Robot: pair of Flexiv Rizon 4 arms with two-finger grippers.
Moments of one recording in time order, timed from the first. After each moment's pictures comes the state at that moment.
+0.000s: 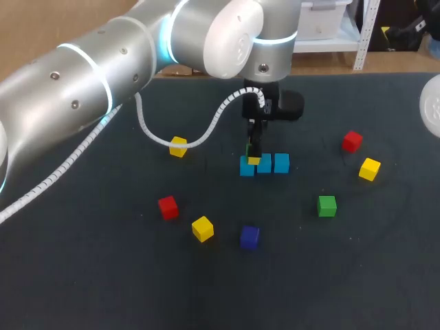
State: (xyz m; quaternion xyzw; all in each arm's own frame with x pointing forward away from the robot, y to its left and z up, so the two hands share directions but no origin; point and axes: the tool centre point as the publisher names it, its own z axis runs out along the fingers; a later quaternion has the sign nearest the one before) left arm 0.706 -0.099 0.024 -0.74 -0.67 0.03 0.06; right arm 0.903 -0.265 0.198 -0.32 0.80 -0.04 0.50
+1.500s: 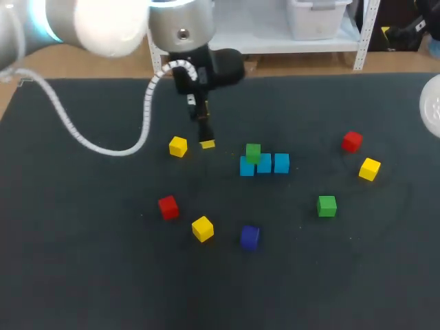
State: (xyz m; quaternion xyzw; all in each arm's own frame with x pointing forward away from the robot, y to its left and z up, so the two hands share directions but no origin) left arm 0.676 0.006 0.128 -0.65 -0.76 0.04 -0.04; right arm 0.903 -0.265 0.198 -0.32 0.80 -0.04 0.50
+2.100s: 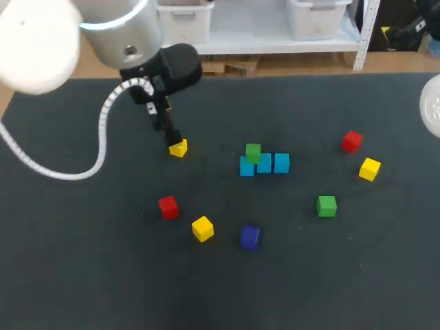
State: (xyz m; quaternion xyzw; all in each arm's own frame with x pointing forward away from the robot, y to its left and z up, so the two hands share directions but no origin) left arm 0.654 0.063 0.150 -0.58 -0.80 0.00 -0.13; right arm 0.903 -0.265 0.198 -0.32 0.80 -0.04 0.50
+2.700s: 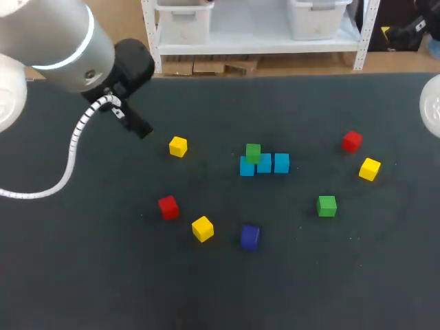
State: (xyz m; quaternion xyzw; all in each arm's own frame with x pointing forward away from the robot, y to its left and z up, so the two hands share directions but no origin) left arm 0.682 0.125 0.153 -0.44 -0.86 -0.04 -0.23; right arm 0.903 -0.265 0.198 -0.32 0.80 -0.04 0.50
